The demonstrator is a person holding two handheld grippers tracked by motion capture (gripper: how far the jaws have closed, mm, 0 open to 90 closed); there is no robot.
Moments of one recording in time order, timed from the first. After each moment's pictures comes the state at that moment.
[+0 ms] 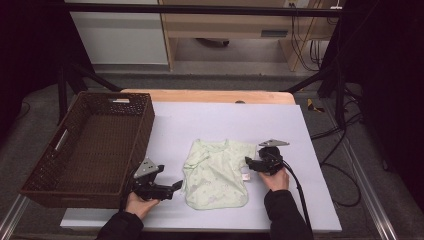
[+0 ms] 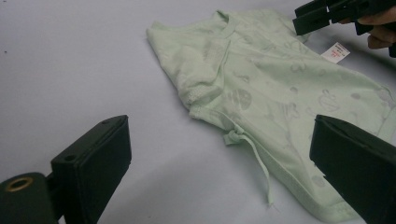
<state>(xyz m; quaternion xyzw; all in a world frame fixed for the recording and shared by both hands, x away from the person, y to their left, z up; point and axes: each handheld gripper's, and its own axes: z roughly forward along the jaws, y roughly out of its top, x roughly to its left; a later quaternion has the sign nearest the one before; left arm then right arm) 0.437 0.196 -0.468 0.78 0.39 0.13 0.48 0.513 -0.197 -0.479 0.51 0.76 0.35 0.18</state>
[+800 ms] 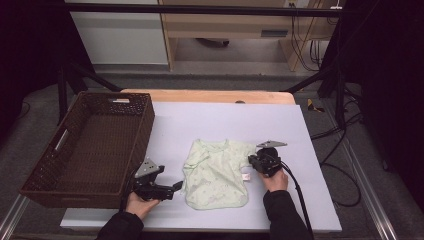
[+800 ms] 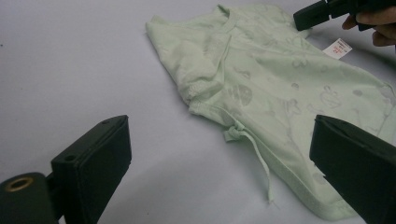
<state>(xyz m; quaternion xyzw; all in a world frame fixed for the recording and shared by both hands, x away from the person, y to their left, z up) 0.438 0.195 -0.469 0.78 0.39 0.13 0.47 0.509 -0.191 -0.478 0.51 0.77 0.35 0.17</state>
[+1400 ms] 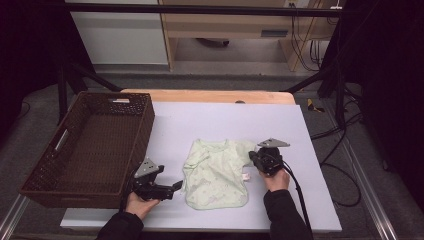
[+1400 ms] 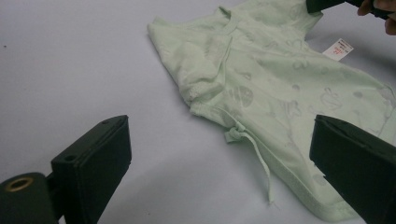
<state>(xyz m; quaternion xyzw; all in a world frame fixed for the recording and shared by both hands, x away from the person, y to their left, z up) 0.438 0.195 -0.468 0.78 0.39 0.13 0.47 0.499 -0.186 -0.457 0.48 0.76 0.38 0.21</state>
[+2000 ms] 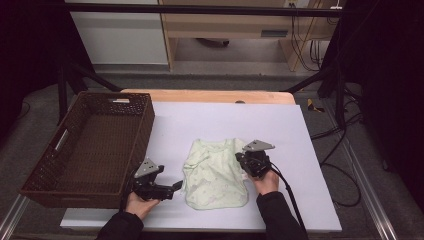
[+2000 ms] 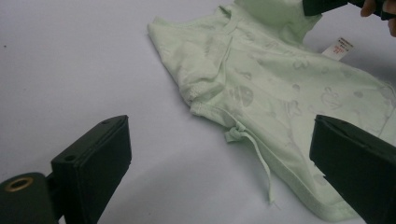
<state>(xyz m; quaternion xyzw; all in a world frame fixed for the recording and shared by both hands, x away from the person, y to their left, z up) 0.438 0.195 -0.468 0.78 0.39 0.13 0.47 0.489 -0.148 -0.450 0.42 0.80 0.38 0.21</state>
